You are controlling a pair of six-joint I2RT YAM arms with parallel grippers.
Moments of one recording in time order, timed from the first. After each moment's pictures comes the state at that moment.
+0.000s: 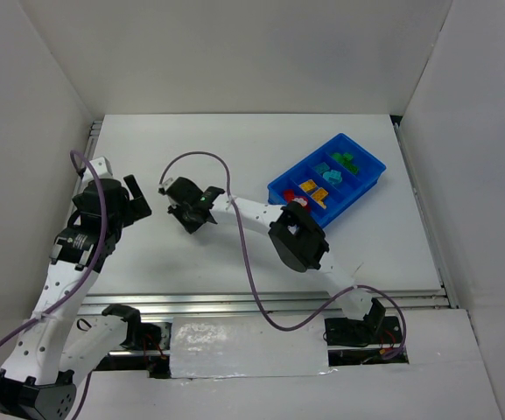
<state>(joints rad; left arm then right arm) -0.19 0.83 0.97 -0.74 -0.41 -0.45 0.99 2.43 2.05 -0.54 0.05 0.12</state>
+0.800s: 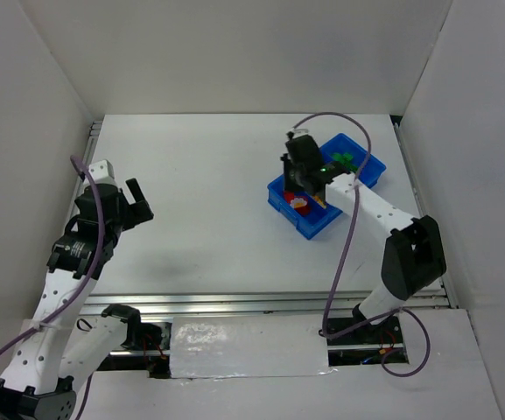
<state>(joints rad) -0.19 0.78 0.94 -0.72 -0.33 -0.42 0.55 1.61 1.31 -0.46 0.17 0.31</state>
